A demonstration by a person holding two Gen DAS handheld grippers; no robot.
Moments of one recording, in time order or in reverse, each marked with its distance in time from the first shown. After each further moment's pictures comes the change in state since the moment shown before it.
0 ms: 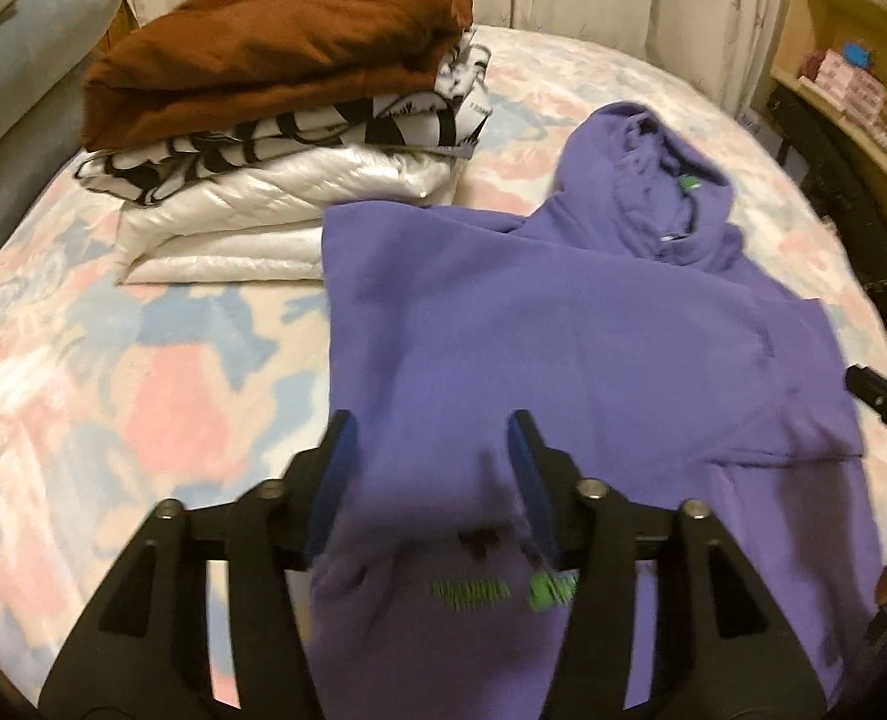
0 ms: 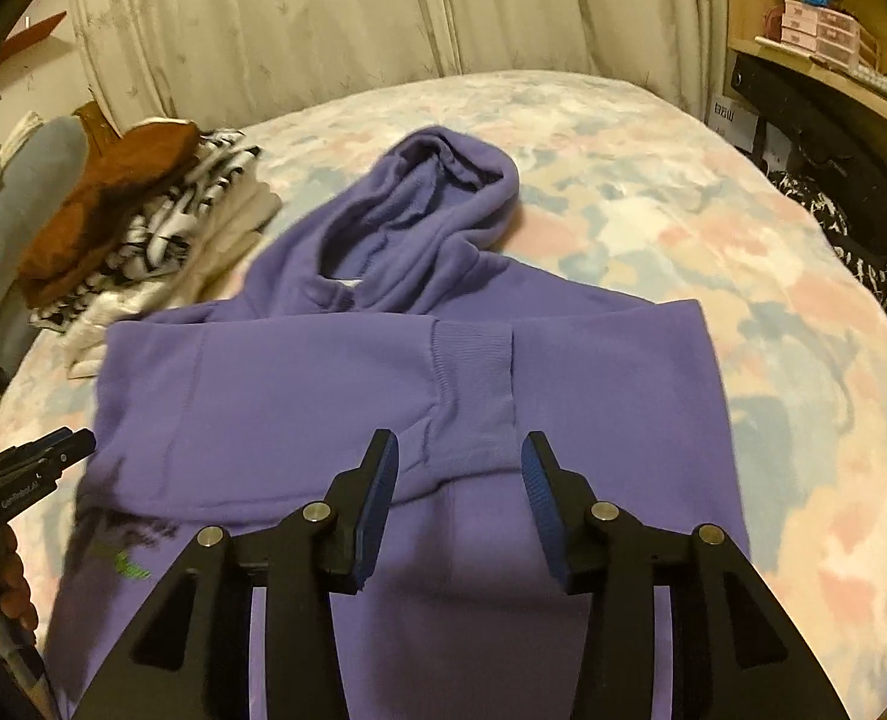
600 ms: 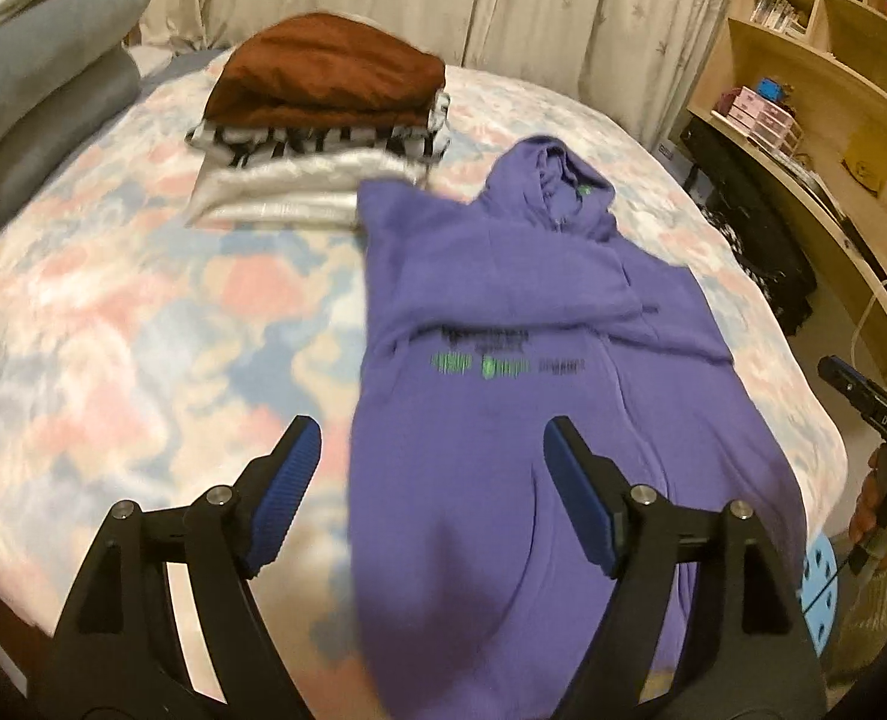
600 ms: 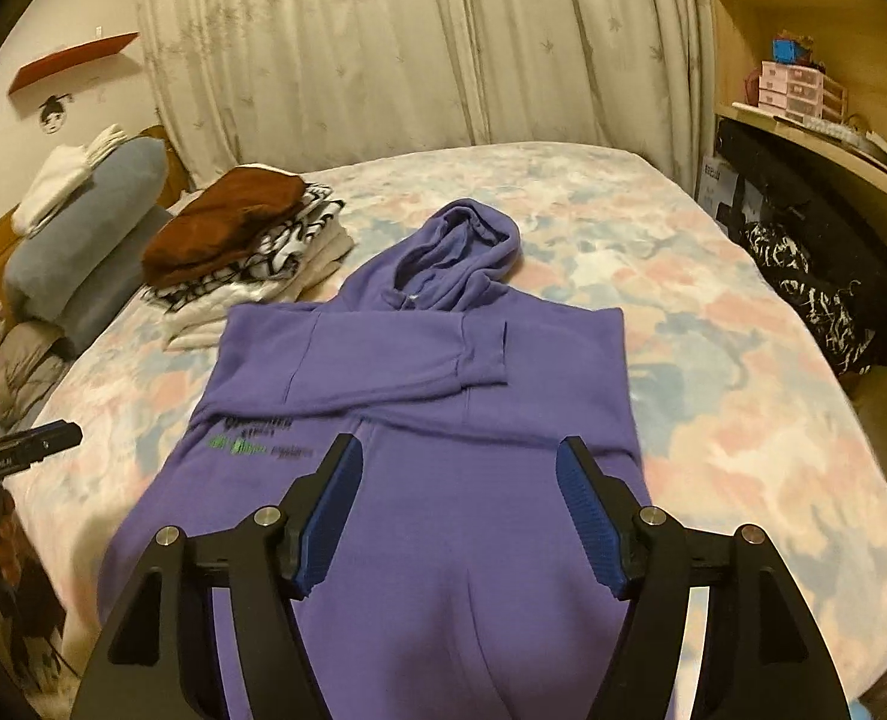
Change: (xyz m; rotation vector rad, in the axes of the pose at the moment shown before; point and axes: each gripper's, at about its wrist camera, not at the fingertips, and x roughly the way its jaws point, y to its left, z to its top) left arm -0.183 0.061 -0.117 -0.013 -0.048 -0.180; right arm -0.244 -0.025 -0.126 -0.071 -0.144 0.062
